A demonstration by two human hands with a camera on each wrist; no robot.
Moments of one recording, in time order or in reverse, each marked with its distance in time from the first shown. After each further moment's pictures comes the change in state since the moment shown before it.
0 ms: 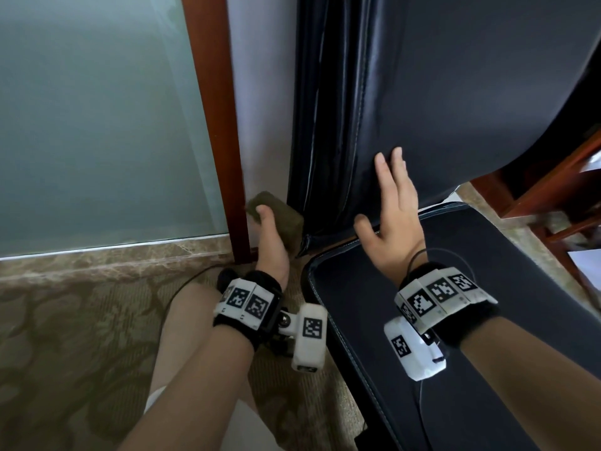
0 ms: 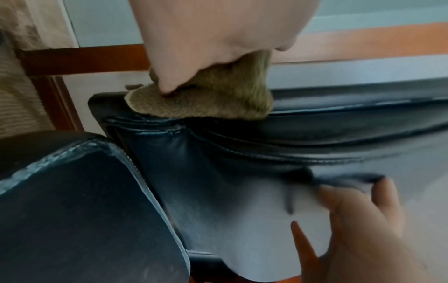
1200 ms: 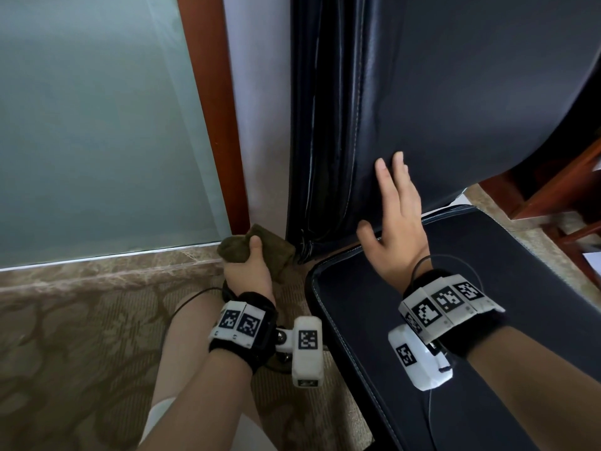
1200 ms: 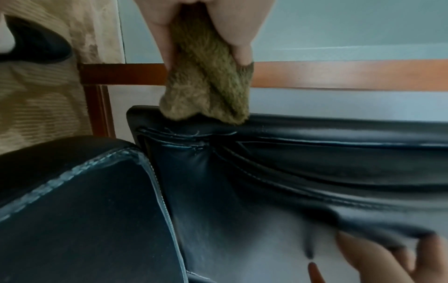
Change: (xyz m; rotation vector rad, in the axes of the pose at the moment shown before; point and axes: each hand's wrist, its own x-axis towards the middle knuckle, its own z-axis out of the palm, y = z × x) left_hand 0.017 -0.015 -0.040 0.314 0.469 0.134; right_hand 0.003 0.008 0.005 -0.026 0.054 -0.065
